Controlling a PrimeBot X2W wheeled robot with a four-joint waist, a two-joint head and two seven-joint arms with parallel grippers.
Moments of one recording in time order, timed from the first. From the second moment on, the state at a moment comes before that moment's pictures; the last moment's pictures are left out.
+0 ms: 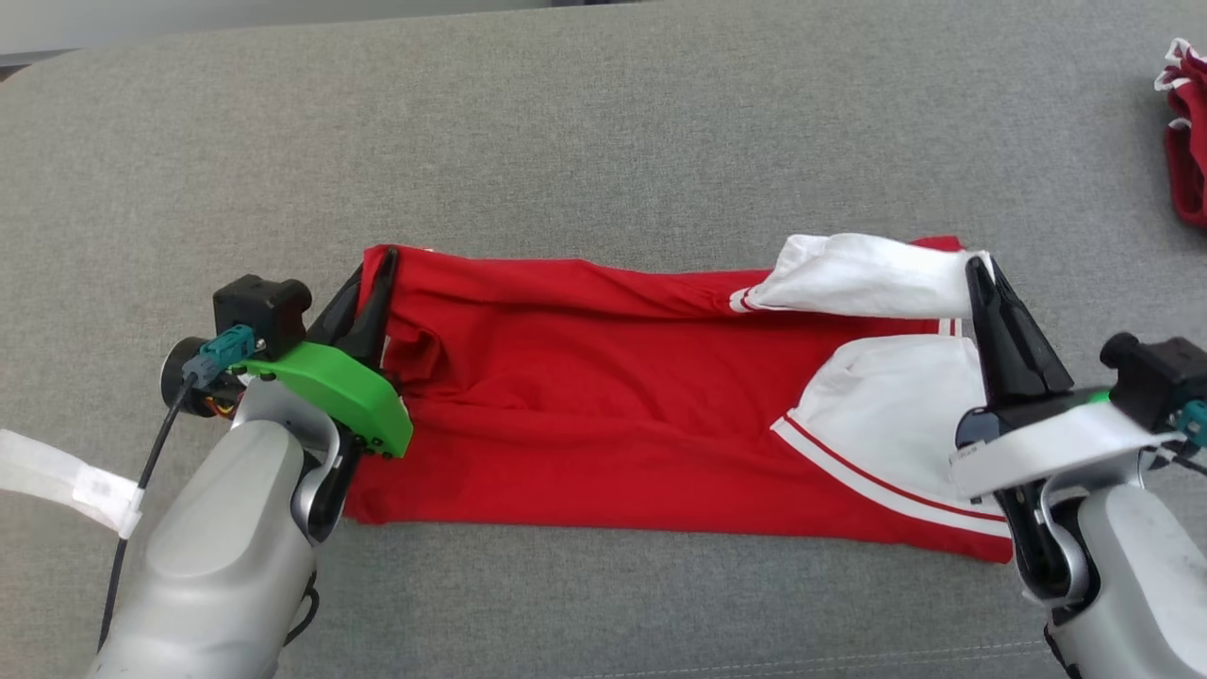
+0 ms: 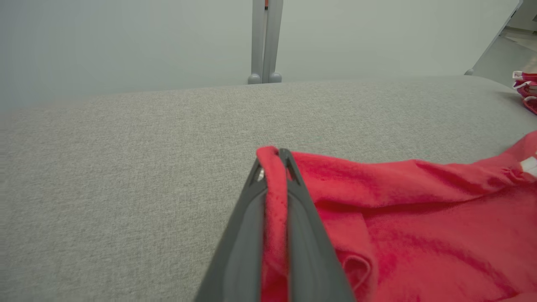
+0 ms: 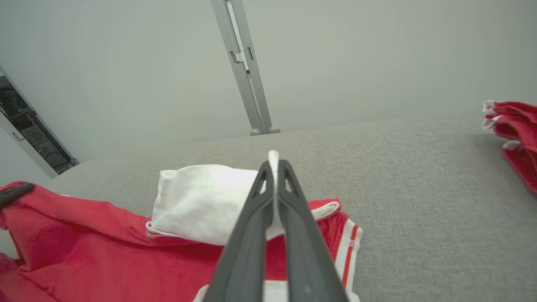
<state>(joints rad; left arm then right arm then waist) -0.67 0.25 -0.56 0.73 -0.61 -0.13 -0.26 -0.28 -0.28 0.16 0.19 0.48 0.13 -0.25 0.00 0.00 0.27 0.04</state>
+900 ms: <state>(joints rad) -0.31 0.19 -0.29 0.47 -0.47 -0.11 -0.26 -0.04 -0.20 0.04 0.12 0.49 0.13 -0.22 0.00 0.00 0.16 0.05</state>
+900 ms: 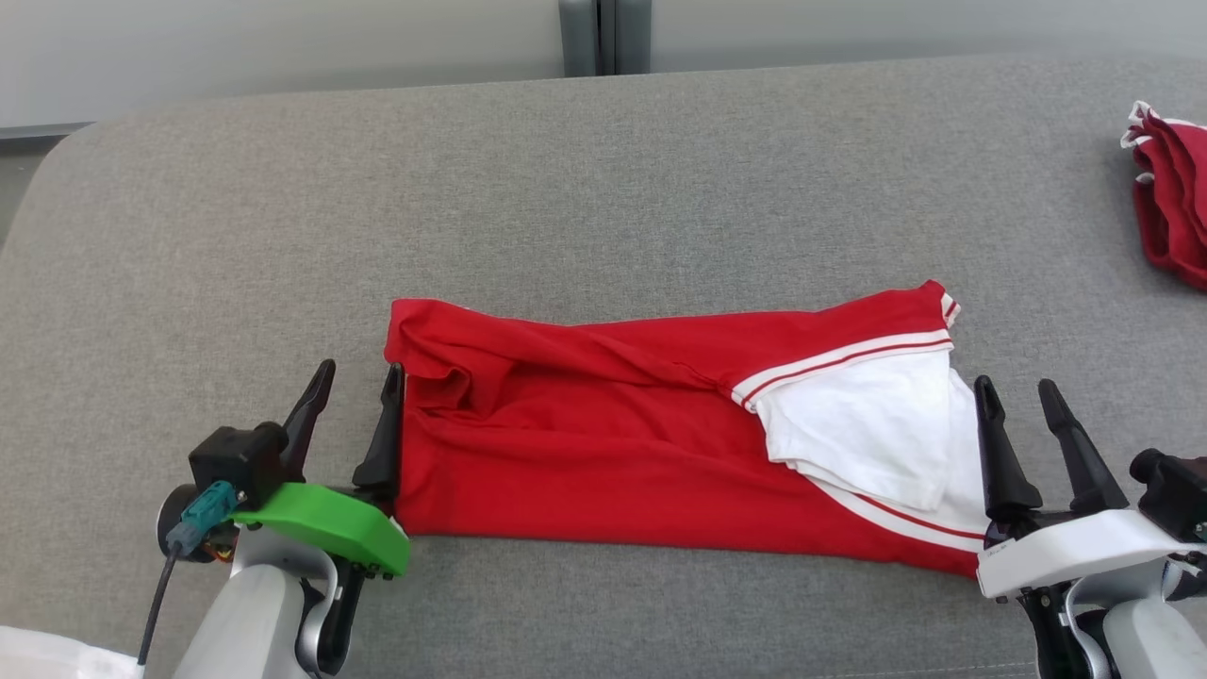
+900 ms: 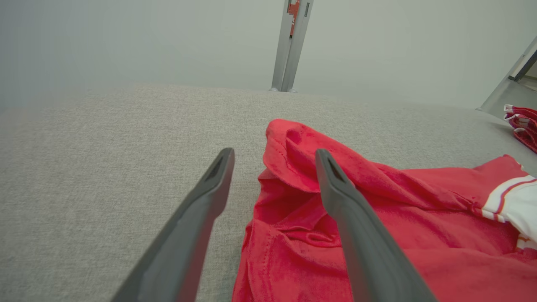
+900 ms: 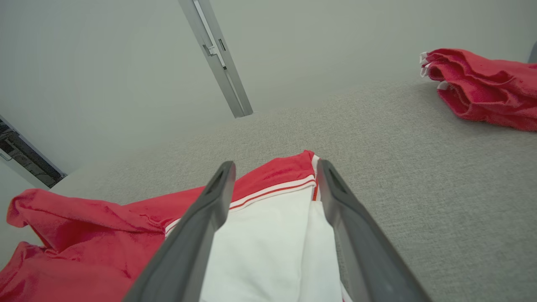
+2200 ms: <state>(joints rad) -0.12 0.05 0.02 0.23 -0.23 -0.13 -0.26 -0.37 -0.22 0.10 0.78 0.56 0.13 -0.05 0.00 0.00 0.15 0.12</state>
